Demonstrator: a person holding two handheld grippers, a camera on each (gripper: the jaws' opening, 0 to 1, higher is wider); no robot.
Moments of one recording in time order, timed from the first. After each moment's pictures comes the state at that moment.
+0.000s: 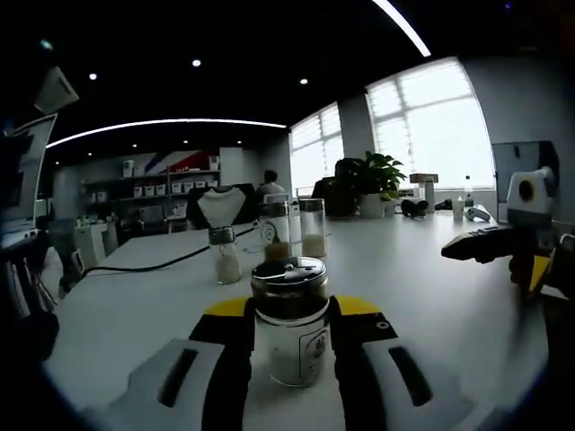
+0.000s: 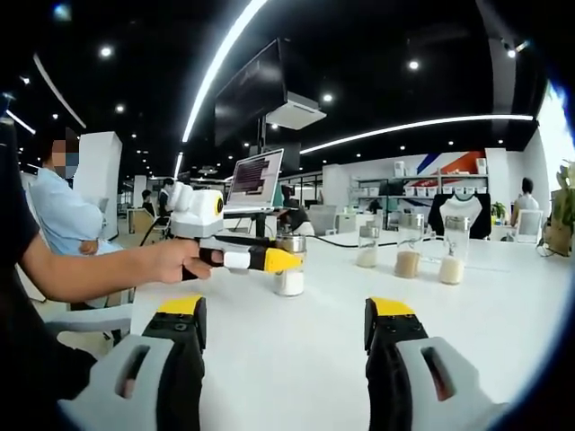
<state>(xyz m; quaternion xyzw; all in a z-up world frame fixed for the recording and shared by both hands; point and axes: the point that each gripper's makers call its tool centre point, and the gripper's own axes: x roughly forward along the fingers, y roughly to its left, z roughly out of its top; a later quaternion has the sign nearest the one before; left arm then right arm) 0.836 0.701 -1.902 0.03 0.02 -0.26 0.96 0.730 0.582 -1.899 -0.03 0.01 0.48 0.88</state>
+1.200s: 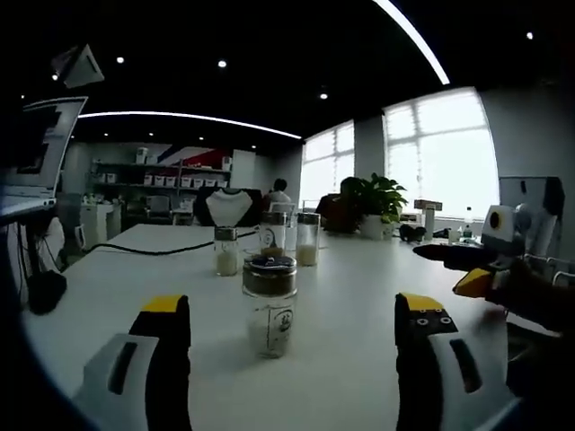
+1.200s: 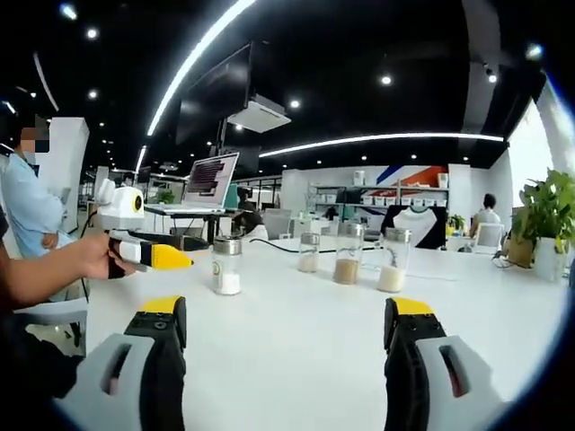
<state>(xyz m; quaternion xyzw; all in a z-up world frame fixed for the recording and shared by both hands) 0.786 0.703 -1.890 -0.02 0.01 -0.24 0.97 0.766 0.522 -1.887 -0.05 -0.01 0.37 0.93</state>
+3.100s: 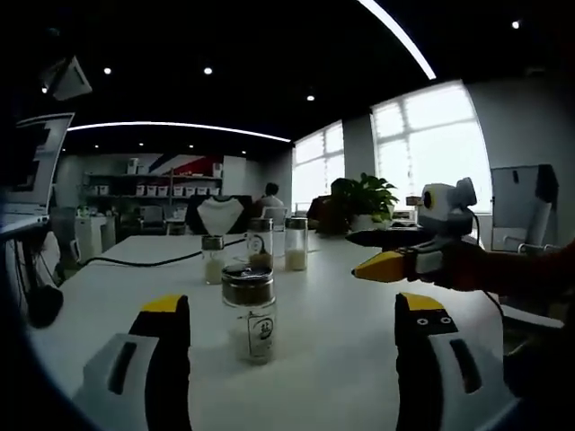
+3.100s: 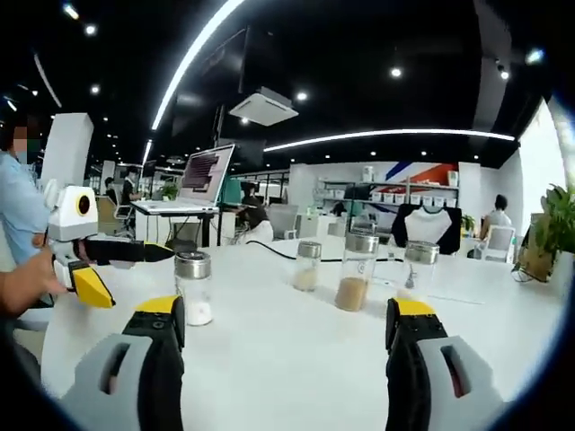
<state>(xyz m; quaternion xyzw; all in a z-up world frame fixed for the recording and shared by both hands) 0.778 0.688 -1.882 -0.01 0.00 -0.26 0.96 0.852 0.578 -1.873 -0.06 0.01 0.40 0.91</state>
